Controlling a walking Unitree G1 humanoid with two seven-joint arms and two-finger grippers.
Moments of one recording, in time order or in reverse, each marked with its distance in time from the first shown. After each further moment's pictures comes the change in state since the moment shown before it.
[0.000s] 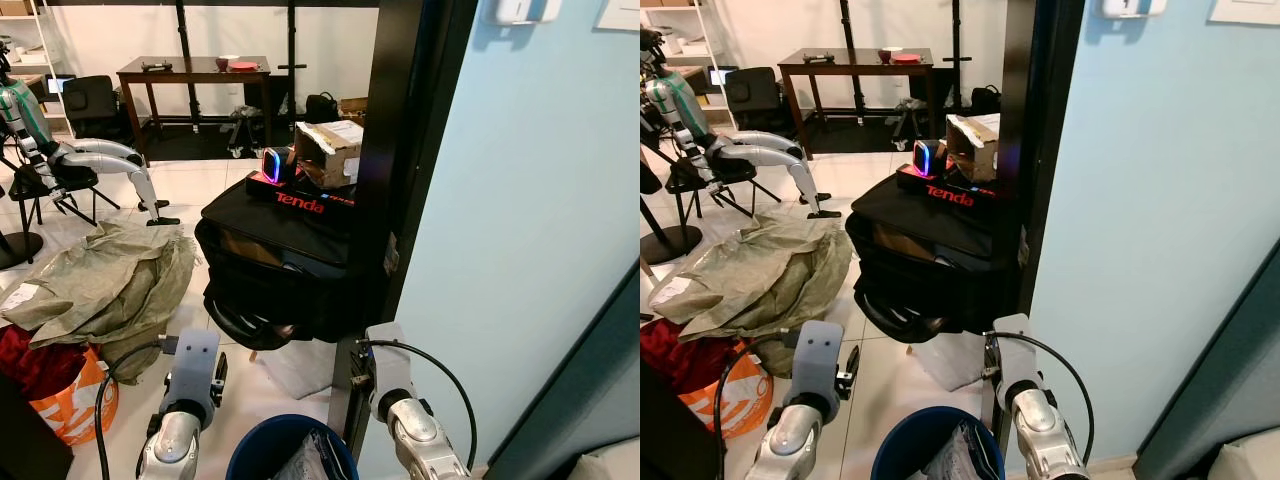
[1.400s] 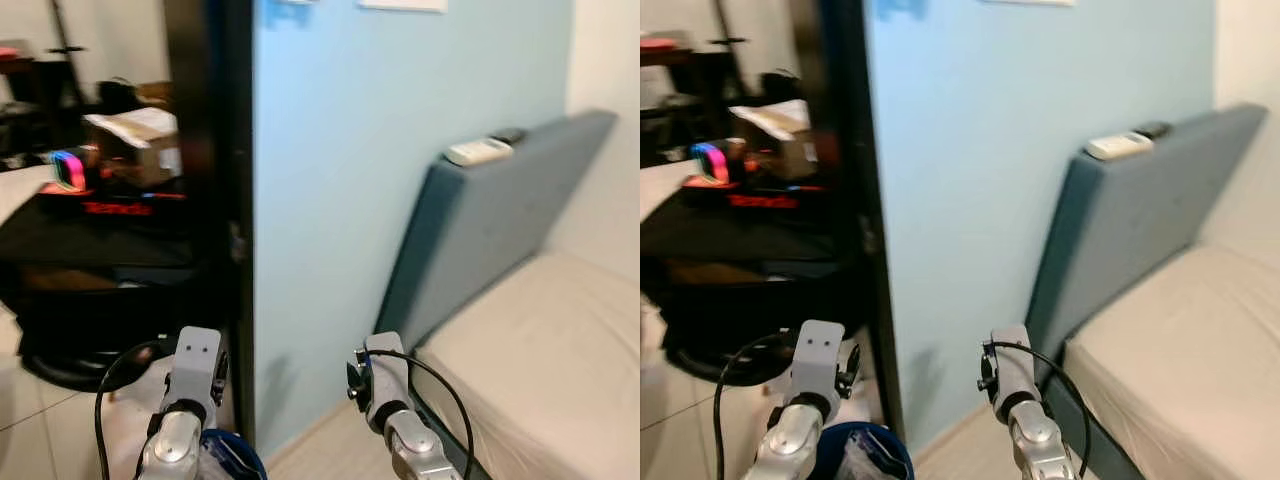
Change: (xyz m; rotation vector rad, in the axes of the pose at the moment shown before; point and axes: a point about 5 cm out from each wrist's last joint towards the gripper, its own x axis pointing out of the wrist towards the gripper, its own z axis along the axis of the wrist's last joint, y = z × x) left arm 0.000 -0.003 0.005 -0.007 -0.022 -0.009; right arm -0.004 0.010 -0.005 0.055 0.020 0.035
